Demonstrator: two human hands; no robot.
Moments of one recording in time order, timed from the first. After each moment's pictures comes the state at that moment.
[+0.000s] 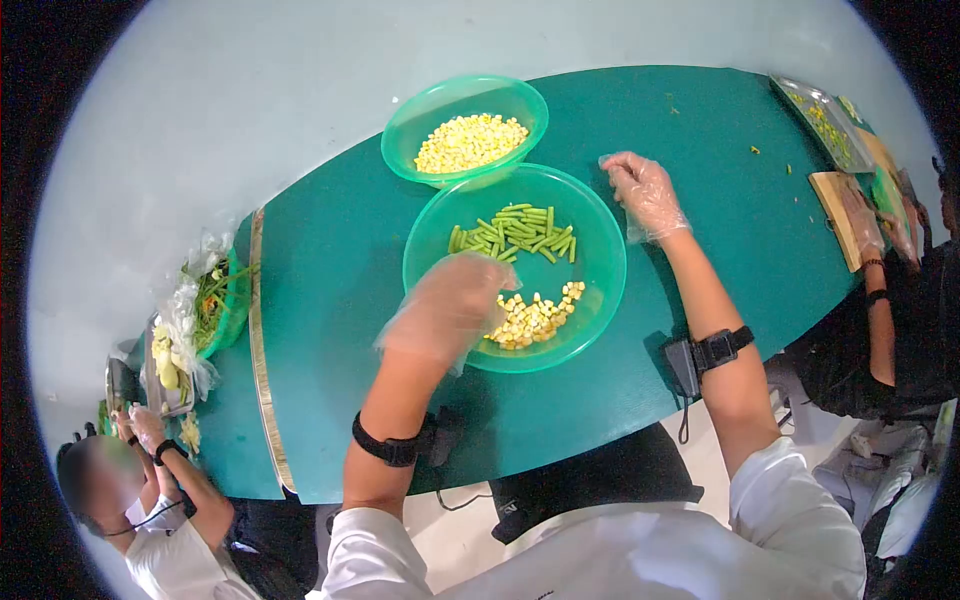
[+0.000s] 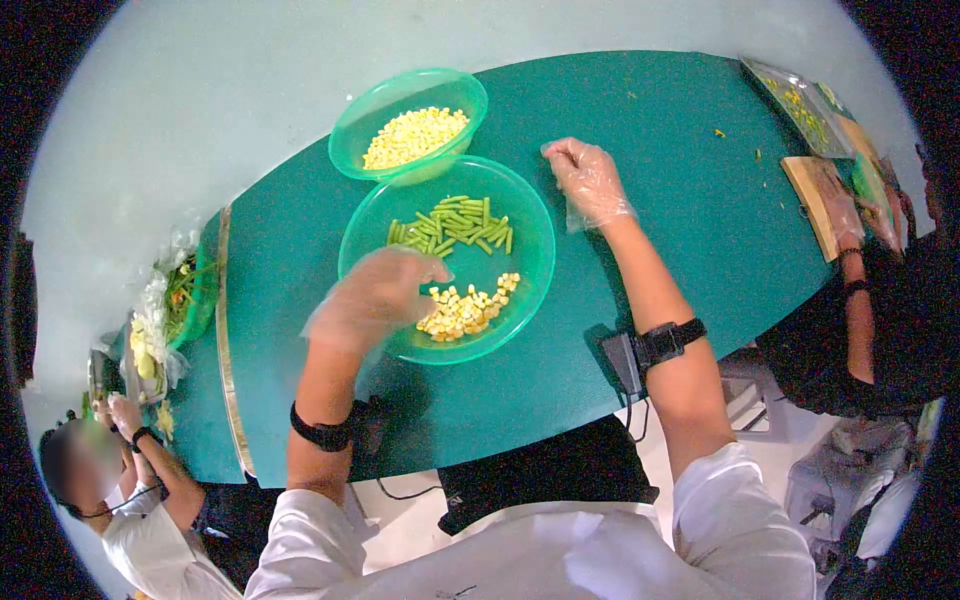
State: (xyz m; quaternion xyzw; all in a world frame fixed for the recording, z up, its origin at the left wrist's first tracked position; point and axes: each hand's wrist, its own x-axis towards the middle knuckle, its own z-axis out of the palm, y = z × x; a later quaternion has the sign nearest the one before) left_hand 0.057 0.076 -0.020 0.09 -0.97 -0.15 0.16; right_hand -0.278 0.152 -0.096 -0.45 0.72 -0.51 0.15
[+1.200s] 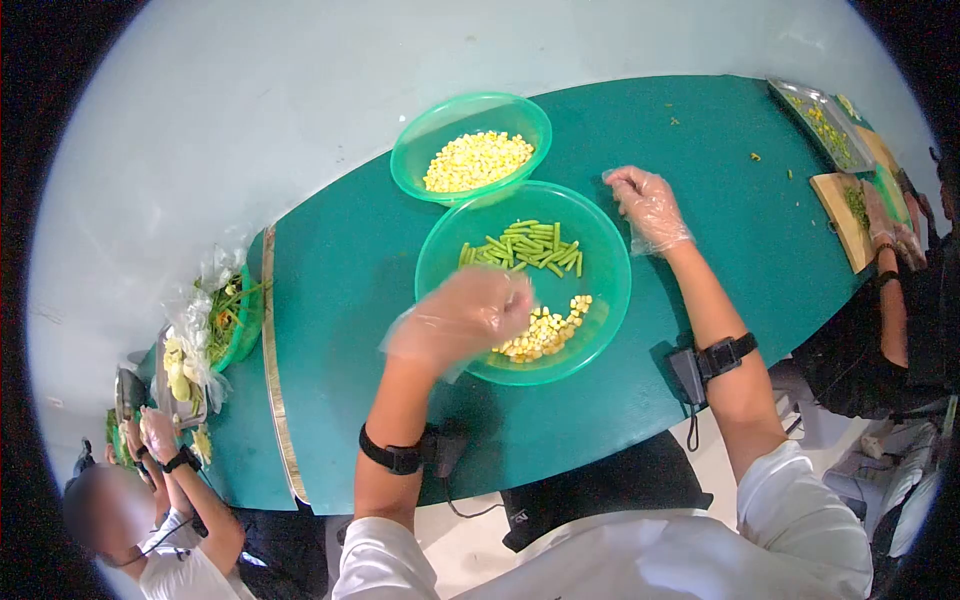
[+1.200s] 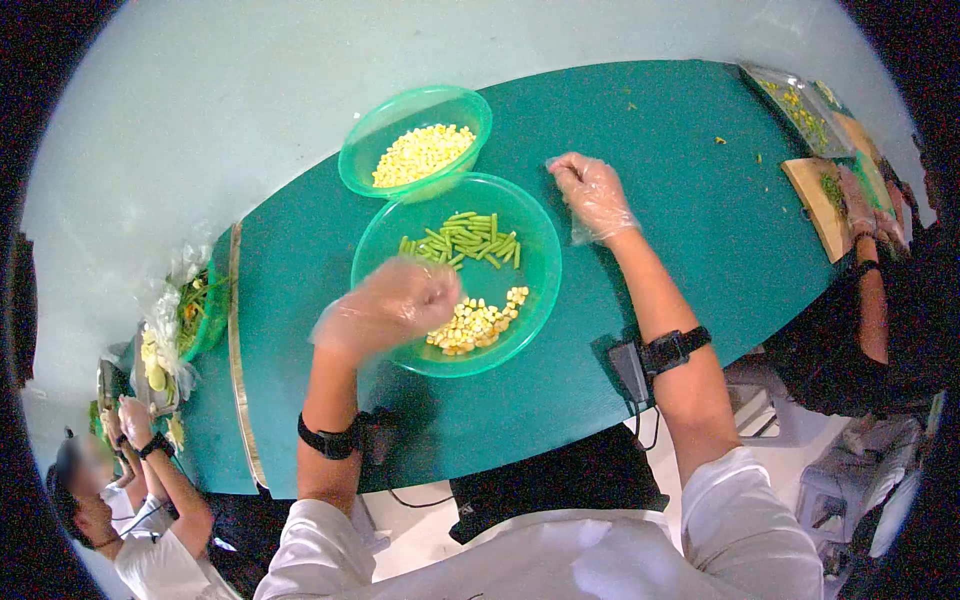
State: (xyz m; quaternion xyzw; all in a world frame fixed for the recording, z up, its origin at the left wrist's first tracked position) left_hand 0.038 0.068 0.010 0.09 -0.97 -0.25 0.02; right_hand -0.275 0.153 -0.093 -0.44 0.72 -0.51 0.16
